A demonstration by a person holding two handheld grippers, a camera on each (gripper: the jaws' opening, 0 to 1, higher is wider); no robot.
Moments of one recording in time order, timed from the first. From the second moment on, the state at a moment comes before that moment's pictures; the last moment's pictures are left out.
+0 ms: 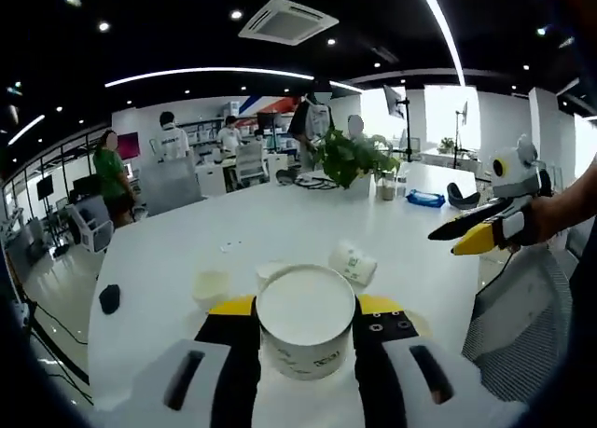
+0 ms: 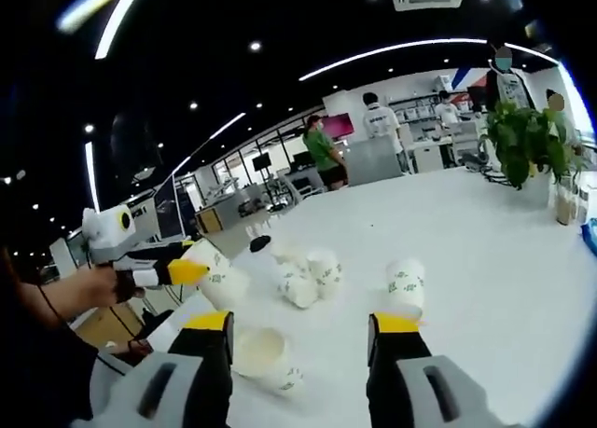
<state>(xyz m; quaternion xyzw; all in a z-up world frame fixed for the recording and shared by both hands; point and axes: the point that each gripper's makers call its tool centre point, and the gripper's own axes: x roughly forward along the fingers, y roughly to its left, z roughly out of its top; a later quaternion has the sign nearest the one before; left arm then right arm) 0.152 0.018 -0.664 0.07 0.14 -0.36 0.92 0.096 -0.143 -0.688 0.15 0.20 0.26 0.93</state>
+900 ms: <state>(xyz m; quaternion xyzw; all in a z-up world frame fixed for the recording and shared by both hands) 0.112 -0.039 -0.638 0.06 0.11 -0.44 0.89 0.101 -0.109 -0.678 0.22 0.22 0.33 0.89</state>
